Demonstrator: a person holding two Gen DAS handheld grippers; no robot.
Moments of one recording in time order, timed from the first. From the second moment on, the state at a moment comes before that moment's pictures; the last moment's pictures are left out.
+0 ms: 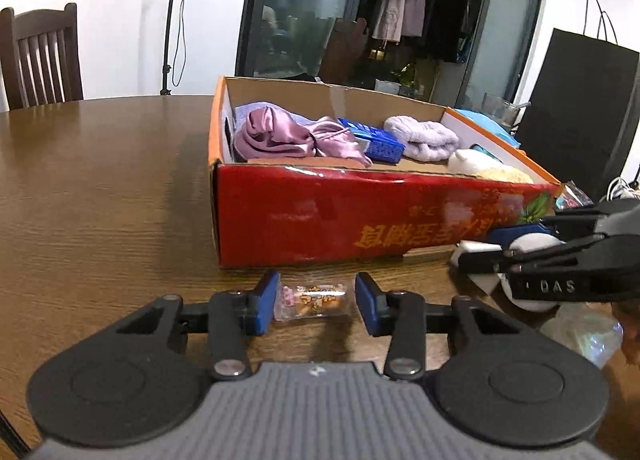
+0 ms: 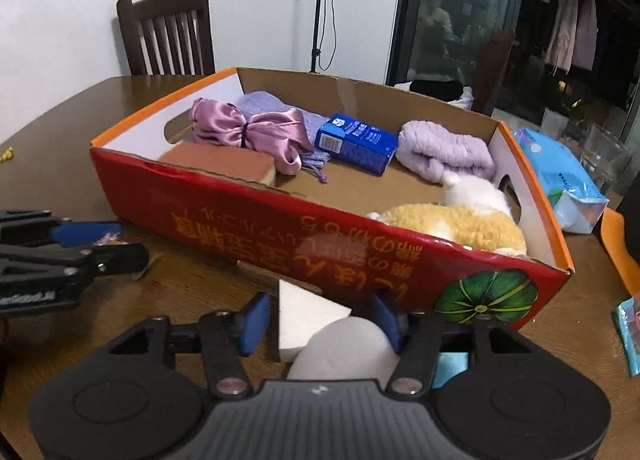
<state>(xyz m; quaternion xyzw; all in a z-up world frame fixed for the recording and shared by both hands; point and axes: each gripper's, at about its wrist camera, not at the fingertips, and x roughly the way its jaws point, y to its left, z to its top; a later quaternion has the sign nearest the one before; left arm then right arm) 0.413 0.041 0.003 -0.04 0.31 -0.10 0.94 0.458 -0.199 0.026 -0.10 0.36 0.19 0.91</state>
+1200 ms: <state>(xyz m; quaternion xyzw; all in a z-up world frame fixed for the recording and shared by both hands) 0.300 -0.009 0.063 -0.06 0.25 -0.10 0.96 0.319 -0.302 0.061 0.09 0.24 0.28 0.92</state>
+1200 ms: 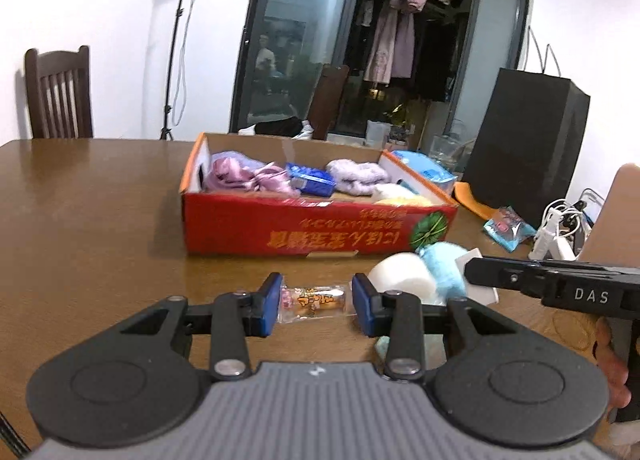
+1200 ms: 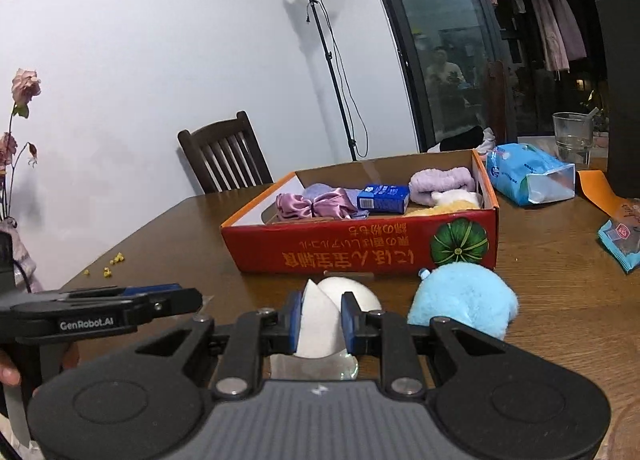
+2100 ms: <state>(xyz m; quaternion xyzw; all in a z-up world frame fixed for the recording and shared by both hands) 0.659 -0.077 0.045 -0.18 0.42 -0.13 0.88 0.635 -0.300 0.074 0.05 0.31 0.19 0.93</state>
